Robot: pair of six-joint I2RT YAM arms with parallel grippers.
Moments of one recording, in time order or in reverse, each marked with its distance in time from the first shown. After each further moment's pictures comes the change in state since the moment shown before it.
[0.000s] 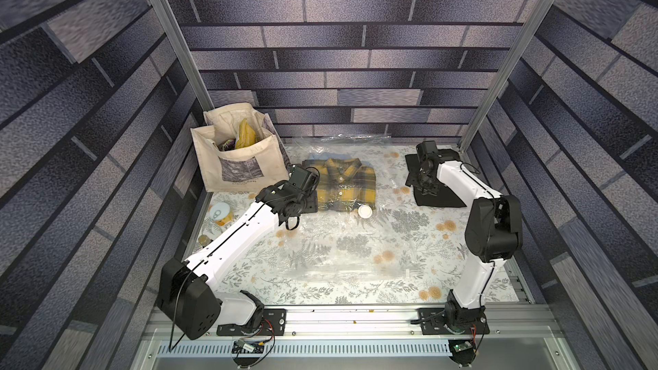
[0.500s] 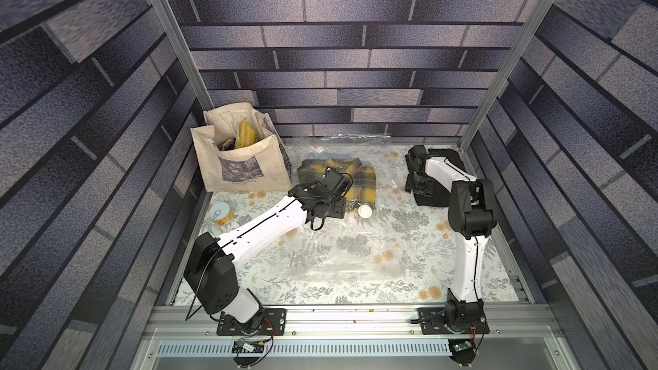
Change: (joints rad) left arm -0.141 0.170 0.090 0.016 0.031 0.017; right arm -0.035 0.270 0.166 -0.056 0.016 -0.073
